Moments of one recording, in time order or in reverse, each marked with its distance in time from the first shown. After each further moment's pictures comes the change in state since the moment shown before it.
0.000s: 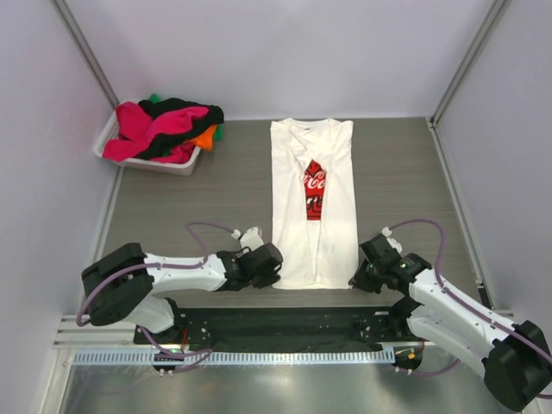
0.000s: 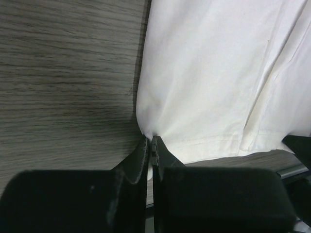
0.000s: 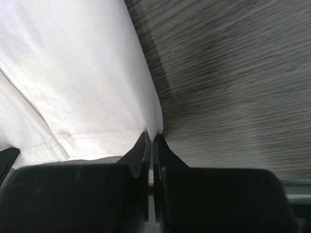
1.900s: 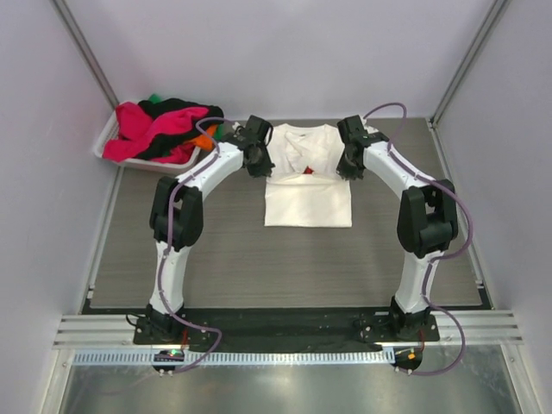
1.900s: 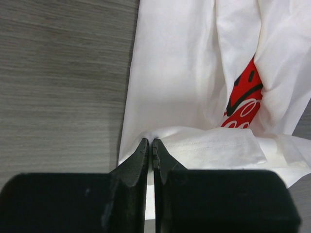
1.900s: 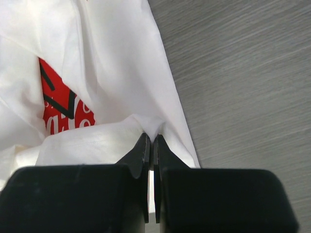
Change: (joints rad) left arm 0.643 0.709 1.228 -0.491 0.229 0.612; right arm -0.279 1.104 1.216 -0.039 0.220 -0.433
